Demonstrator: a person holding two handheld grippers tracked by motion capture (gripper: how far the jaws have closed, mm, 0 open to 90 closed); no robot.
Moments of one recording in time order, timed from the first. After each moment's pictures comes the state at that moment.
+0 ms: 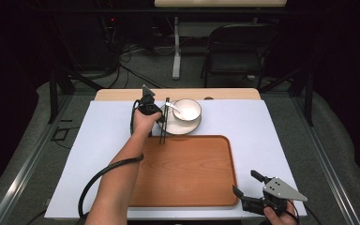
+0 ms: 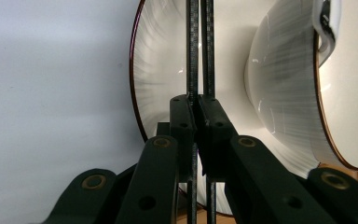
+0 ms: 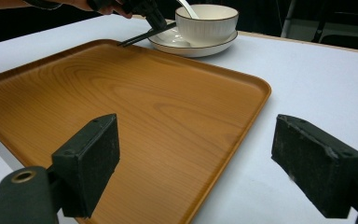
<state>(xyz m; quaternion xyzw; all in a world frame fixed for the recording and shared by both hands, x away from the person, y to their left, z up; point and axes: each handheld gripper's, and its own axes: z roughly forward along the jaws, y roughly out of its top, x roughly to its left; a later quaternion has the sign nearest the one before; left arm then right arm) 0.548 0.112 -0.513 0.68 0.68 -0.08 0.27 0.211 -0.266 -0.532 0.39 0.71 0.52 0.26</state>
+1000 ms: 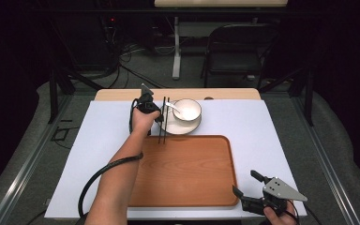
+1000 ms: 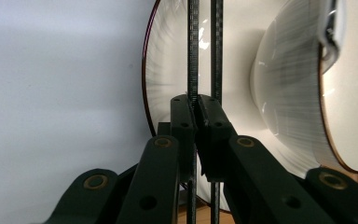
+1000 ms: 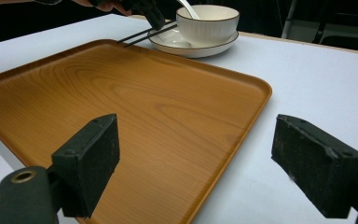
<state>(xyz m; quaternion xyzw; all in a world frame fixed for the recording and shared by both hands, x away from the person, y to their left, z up) 0.551 0.118 -0.507 0.68 0.68 -0.08 0.26 0.211 -0.266 -0.532 0.39 0.71 0.52 0.26</state>
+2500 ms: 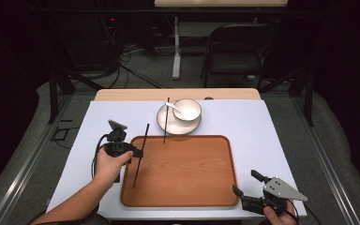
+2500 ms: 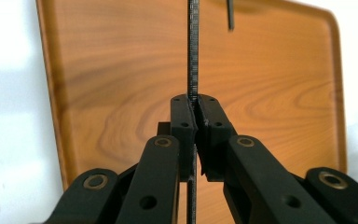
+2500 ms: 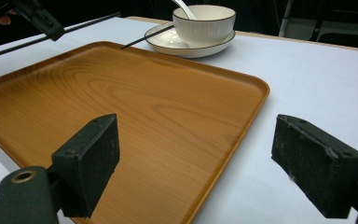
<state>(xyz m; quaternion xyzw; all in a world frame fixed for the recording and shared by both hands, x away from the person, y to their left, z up) 0.372 0.186 -0.489 0.70 0.65 -0.10 0.29 0.211 -0.266 -0.532 0.40 0.71 0.52 0.26</state>
